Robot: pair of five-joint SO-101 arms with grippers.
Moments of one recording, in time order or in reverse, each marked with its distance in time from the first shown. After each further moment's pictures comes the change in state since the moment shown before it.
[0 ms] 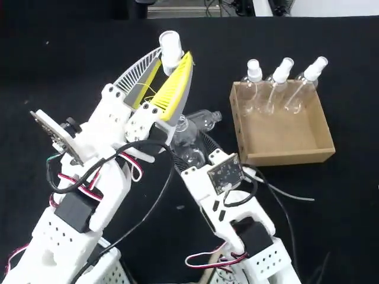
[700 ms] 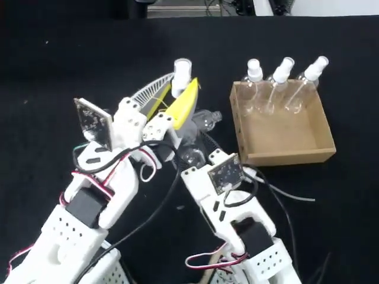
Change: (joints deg) left arm 0.1 -0.2 8.5 7.9 0.0; right arm 0.1 0.0 0.0 0.0 0.0
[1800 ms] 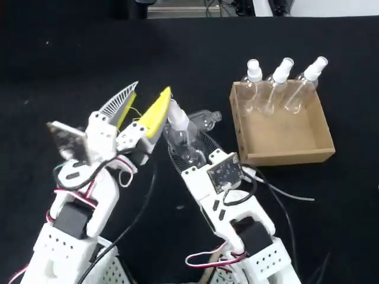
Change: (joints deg) left arm -9.3 -13.2 12.0 2.1 -3.5; right arm 0.3 0.0 0.1 0.0 0.1
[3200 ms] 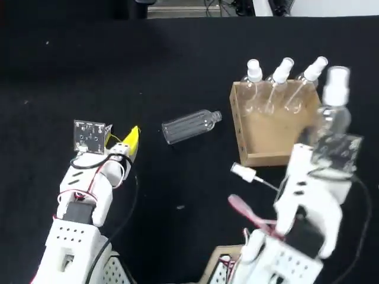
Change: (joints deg) left arm -15.8 3.4 23.4 1.2 -6.6; right arm 61.9 21.4 -29.2 15.2 8.6
